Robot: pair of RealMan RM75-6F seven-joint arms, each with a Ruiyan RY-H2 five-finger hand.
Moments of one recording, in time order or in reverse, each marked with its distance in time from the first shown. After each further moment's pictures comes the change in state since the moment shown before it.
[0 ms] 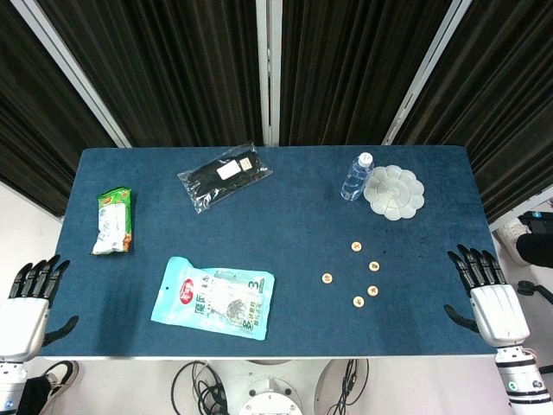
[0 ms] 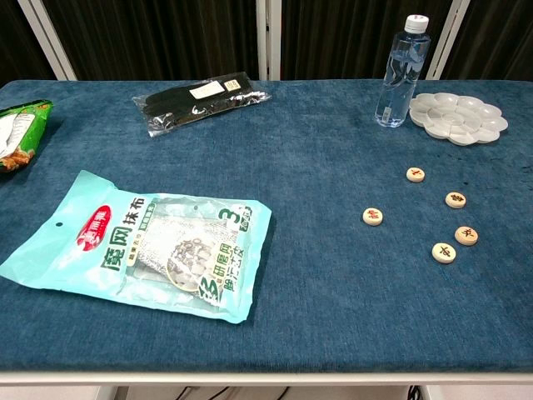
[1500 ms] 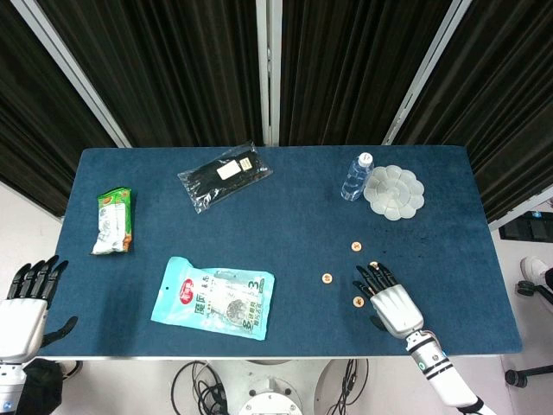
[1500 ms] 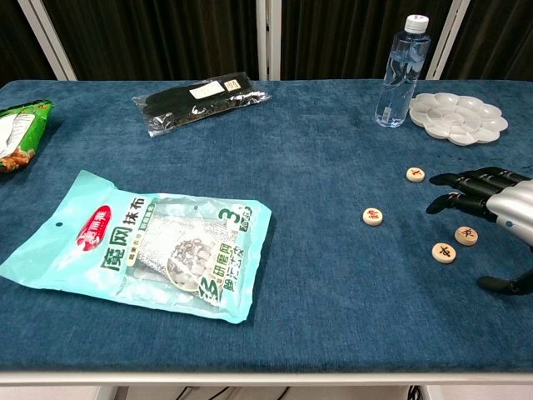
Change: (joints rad) left arm 0.005 0.006 0.001 -0.006 0.006 0.005 -0.006; right arm 0.194 -0.338 -0.029 0.152 0.000 -0.344 -0.279
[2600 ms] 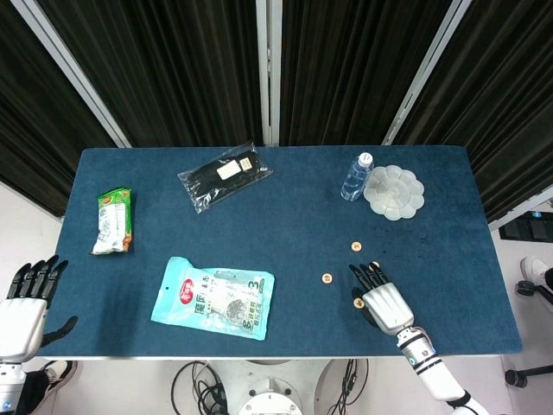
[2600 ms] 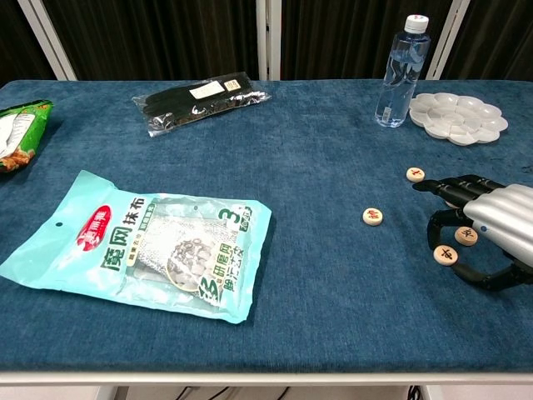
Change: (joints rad) left arm -0.002 0.000 0.000 0.003 -0.003 -0.004 -0.005; right arm 0.035 -0.073 -0.016 0.077 0.026 0.011 0.030
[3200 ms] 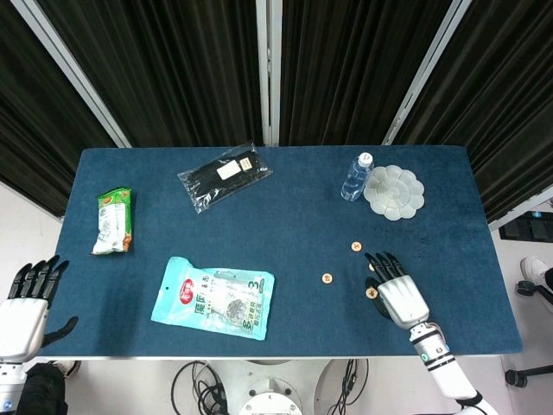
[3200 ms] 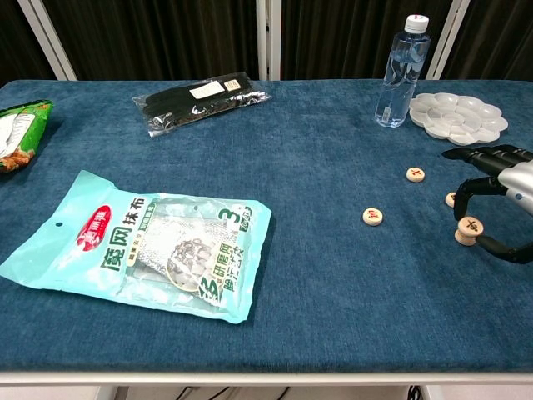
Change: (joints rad) left arm -0.001 -0.002 0.002 -0.001 0.003 -0.001 0.005; right arm -0.016 0.054 0.026 -0.023 0.027 0.069 0.034
